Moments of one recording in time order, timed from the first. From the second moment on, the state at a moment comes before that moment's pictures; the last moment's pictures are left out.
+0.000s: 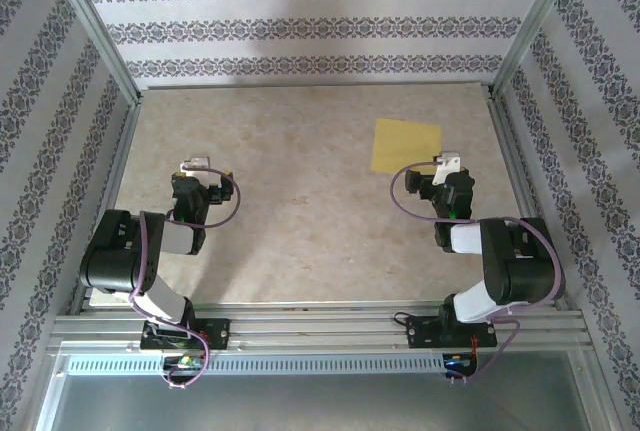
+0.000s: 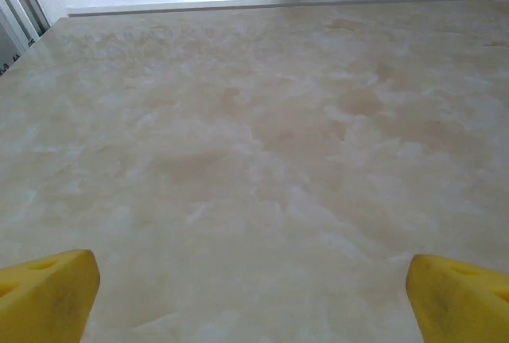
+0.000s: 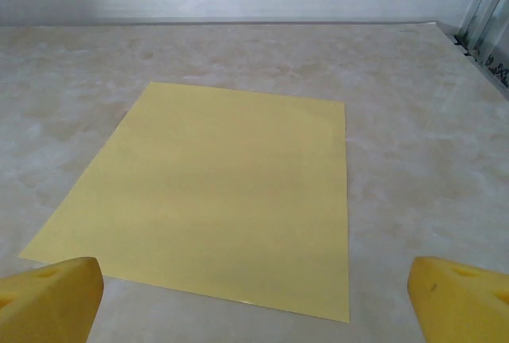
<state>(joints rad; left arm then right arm) -0.02 1.59 0.37 0.89 -0.12 0.00 0.00 1.52 0.36 0.83 -0.01 0.02</state>
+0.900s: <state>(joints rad) -0.02 1.59 0.37 0.89 -0.10 0.00 0.00 1.52 0.36 0.83 -0.01 0.02</state>
